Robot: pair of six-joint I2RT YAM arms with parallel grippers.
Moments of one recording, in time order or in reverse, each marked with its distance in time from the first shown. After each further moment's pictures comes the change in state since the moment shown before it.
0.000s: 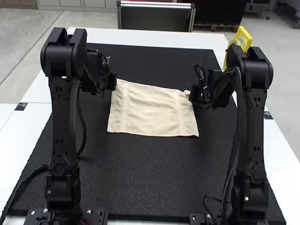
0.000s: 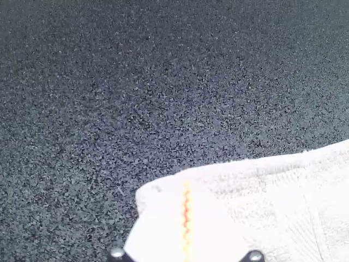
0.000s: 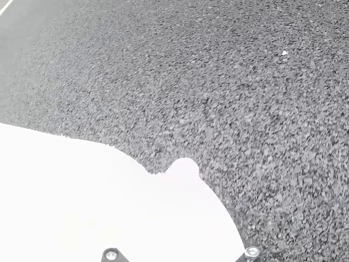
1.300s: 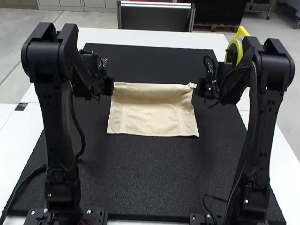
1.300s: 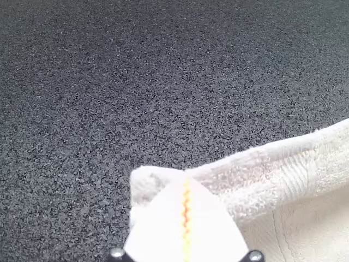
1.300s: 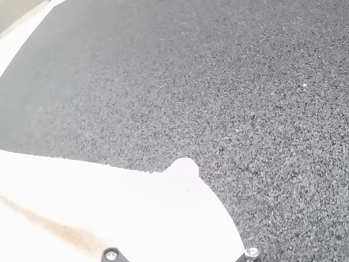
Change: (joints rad) left arm 0.006 -0.266 -0.300 0.013 0.020 0.031; right arm -0.048 -0.241 -0.192 0.001 -0.097 0.019
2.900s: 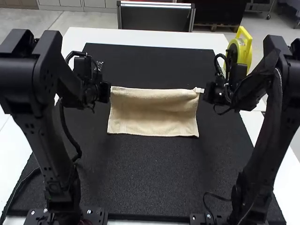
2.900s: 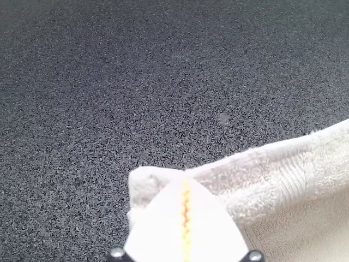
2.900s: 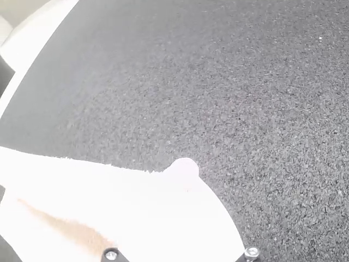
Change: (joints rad) left arm 0.000 -0.378 -0.301 -0.054 0.018 0.011; right arm -0.066 -0.344 -0.296 -0.106 -0.105 -0.027
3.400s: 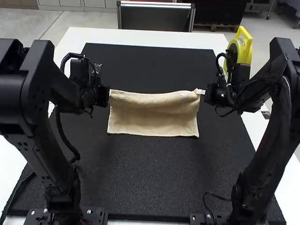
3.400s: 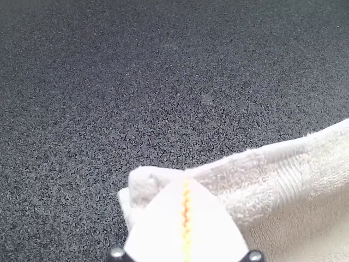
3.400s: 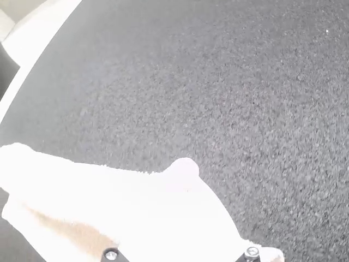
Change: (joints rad) left arm 0.000 -0.137 -0.095 -0.057 0.008 0.000; right arm -0.003 -0.117 -0.072 -0.068 -0.010 -0.019
